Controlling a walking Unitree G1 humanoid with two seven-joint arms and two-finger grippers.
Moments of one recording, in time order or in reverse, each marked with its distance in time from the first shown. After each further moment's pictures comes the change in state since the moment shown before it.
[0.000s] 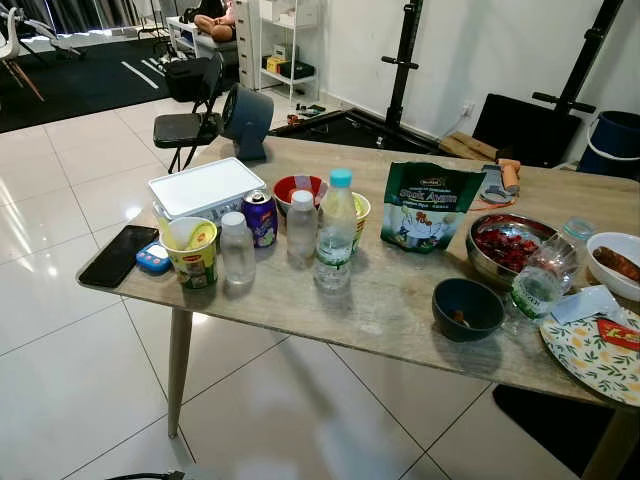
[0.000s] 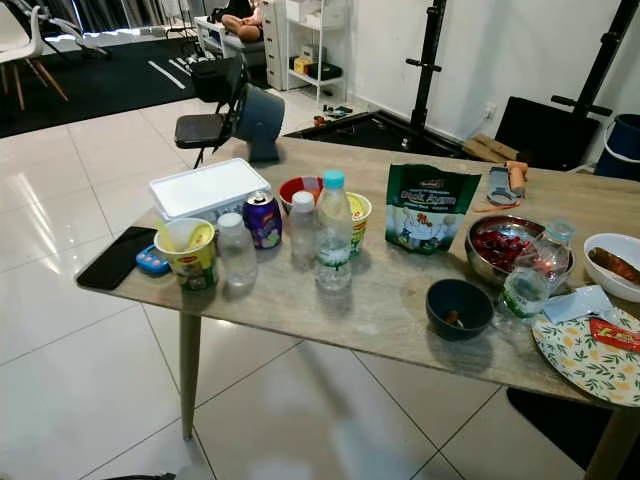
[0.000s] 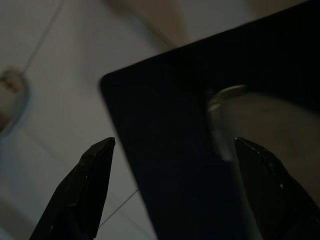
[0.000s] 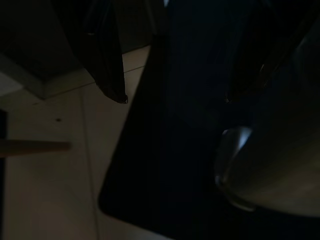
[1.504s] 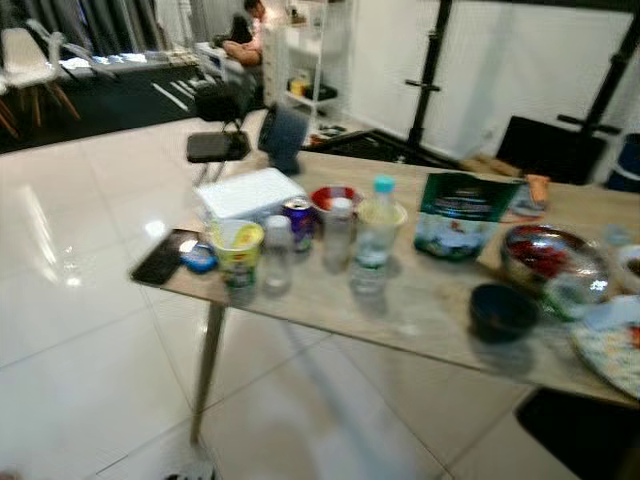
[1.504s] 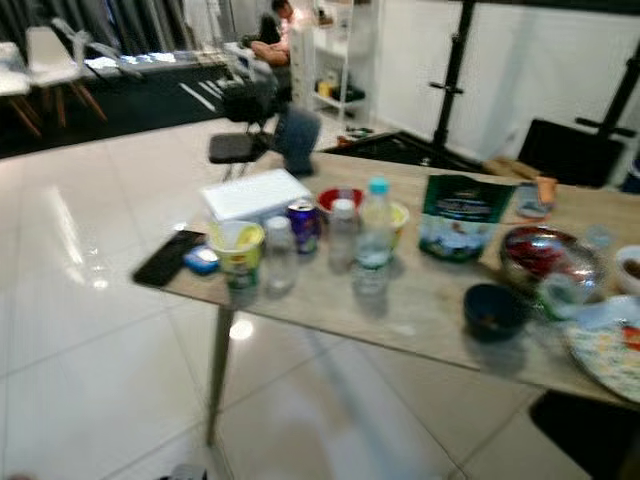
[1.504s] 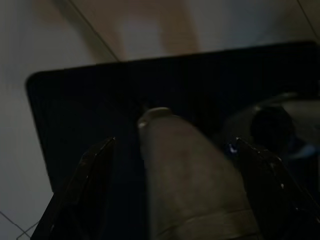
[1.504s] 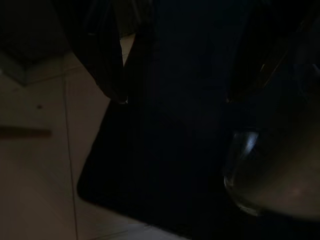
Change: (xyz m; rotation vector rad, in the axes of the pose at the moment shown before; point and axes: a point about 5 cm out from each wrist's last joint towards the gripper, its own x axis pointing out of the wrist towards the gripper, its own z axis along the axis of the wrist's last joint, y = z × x) left arm -0.001 -0.030 0.011 -0.290 -0.049 -0.302; right arm -0.002 0.004 -0.012 0.028 0.041 0.089
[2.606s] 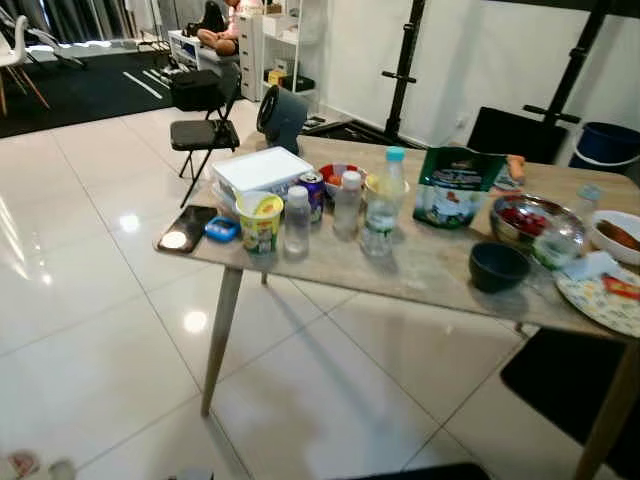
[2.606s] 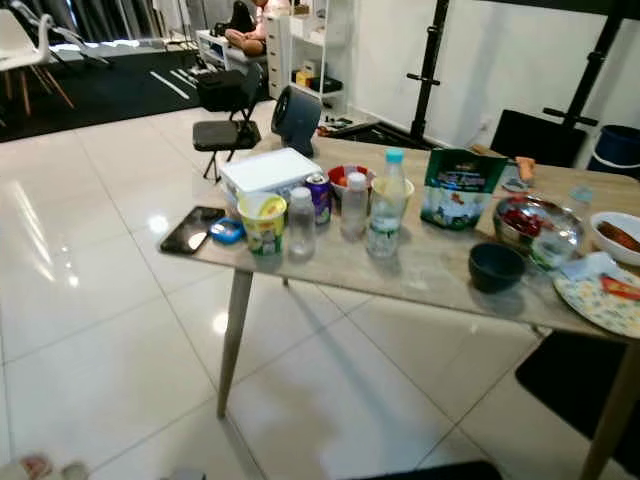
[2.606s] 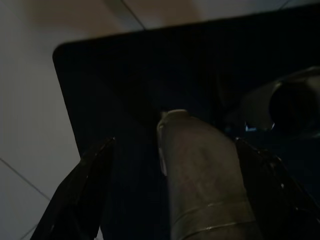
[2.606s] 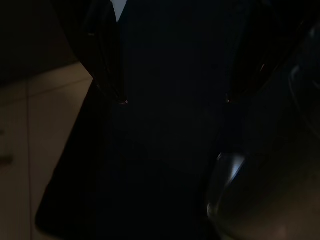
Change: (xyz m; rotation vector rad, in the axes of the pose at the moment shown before) left arm -0.001 0.002 0.000 0.035 -0.001 0.018; right arm 0.000 0.001 -0.002 0.006 0.006 0.000
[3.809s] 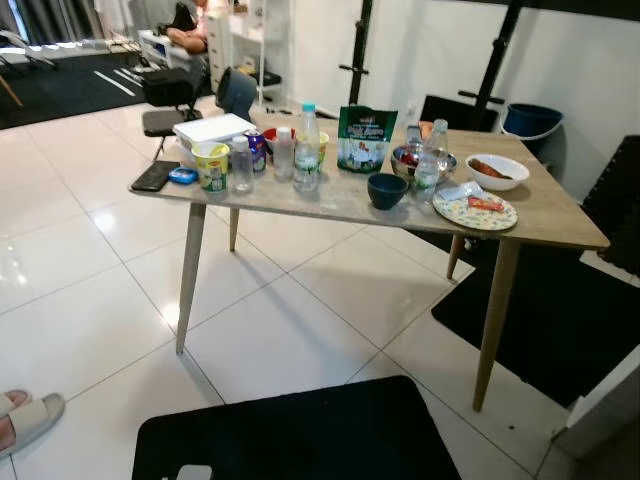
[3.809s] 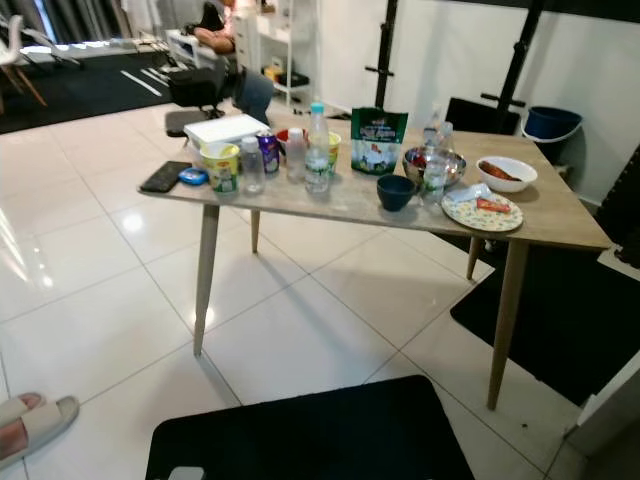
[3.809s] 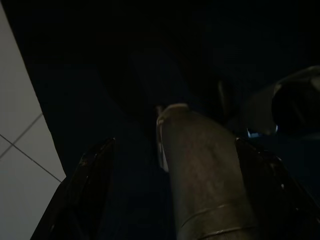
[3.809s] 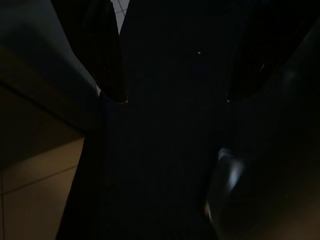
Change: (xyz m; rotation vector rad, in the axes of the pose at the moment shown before) left arm -0.002 0.003 -0.005 -0.021 0.009 0.011; right arm 0.000 0.005 0.000 0.001 0.001 0.012
